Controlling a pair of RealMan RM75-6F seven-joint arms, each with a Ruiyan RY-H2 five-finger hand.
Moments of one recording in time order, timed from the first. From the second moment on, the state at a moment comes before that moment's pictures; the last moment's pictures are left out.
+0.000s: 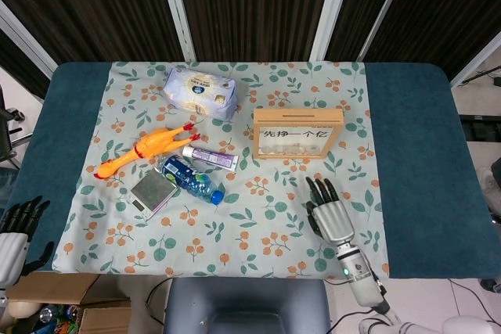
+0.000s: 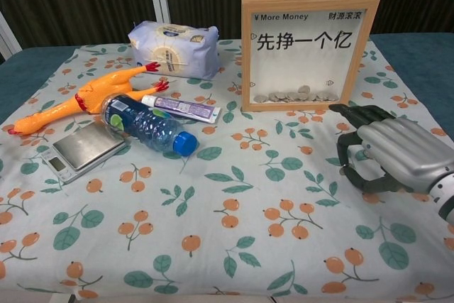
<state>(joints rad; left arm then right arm) -0.08 -1.18 0.01 -1.36 1.56 1.49 -0.18 0.38 -1.88 0.06 -1.00 -1.52 1.28 -0.29</state>
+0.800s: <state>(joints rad) -0.07 -1.16 0.01 -1.37 1.56 1.51 -0.18 0.56 -1.63 0.43 -1.47 -1.47 1.38 -0.50</state>
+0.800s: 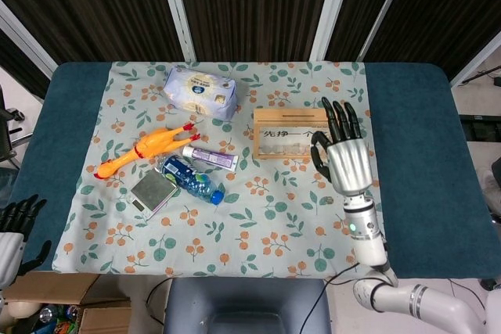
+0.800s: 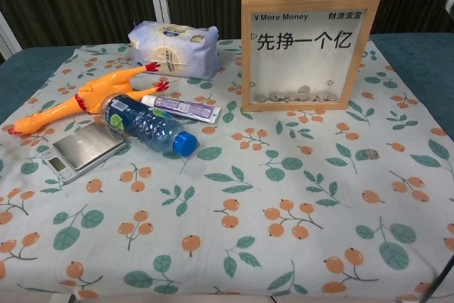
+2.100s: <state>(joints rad) -0.09 -1.14 0.01 -1.40 1.55 1.47 -0.17 0.83 -1.69 0.47 -1.17 -1.11 1.18 -0.61</state>
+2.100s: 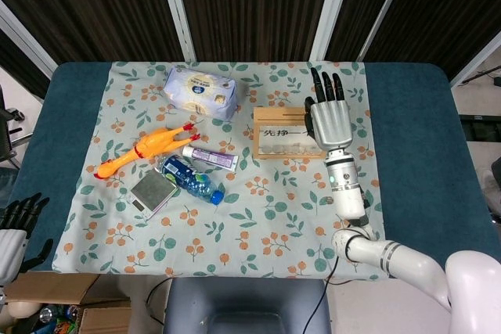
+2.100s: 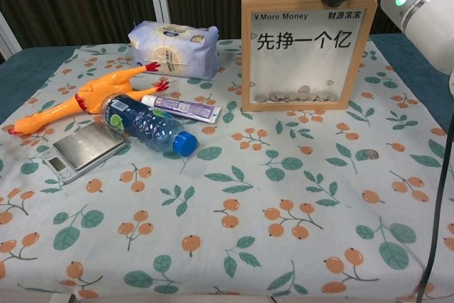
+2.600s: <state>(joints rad) -0.09 -1.14 0.00 -1.40 1.55 1.48 -0.17 0.78 -1.61 0.43 -1.33 -1.19 1.28 -0.52</state>
